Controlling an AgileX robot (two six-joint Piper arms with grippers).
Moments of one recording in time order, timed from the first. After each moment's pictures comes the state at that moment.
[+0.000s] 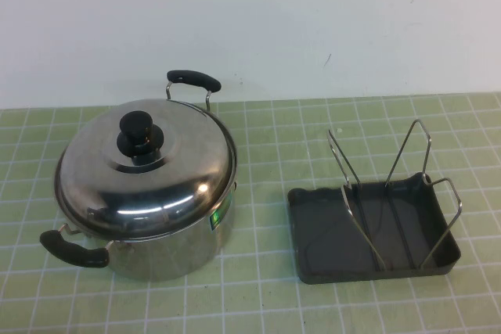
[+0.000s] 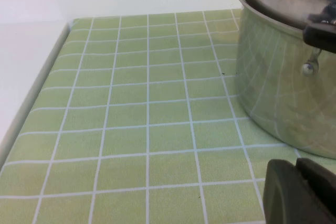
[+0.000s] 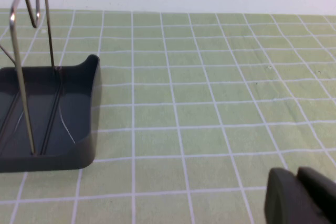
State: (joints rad) right arm 0.03 -0.01 0.02 -0.21 0.41 0.17; left arm 0.04 -0.01 0.02 -0.06 0.35 0.05
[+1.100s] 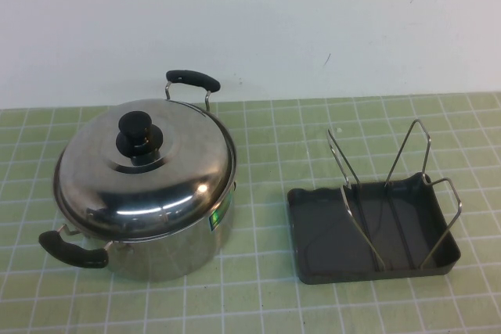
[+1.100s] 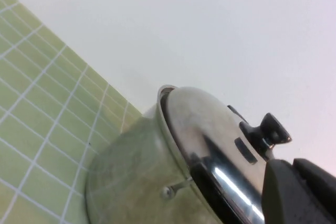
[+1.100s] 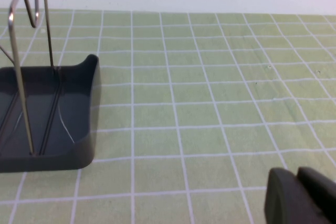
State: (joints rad) right arm 0.03 -0.01 0.02 -0.21 0.41 0.17; left arm 0.04 -0.01 0.02 -0.90 0.09 -0.01
